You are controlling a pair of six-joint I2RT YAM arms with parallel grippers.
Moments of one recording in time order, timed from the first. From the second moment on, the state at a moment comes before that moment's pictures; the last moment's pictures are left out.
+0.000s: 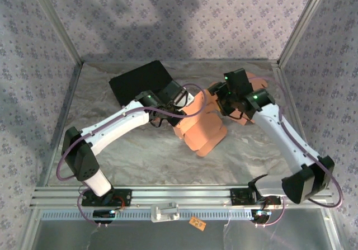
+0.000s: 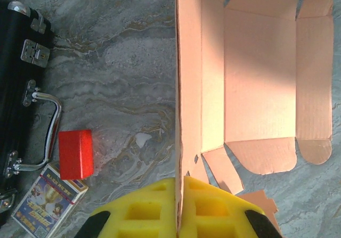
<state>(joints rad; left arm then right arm) -0.87 1.63 1.51 -0.90 -0.13 0.01 0.46 1.34 1.35 -0.82 -0.07 1.37</state>
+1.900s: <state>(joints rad) -0.96 1.71 1.53 -0.84 -0.30 0.12 0.46 1.55 1.40 -0.81 -0.25 1.44</state>
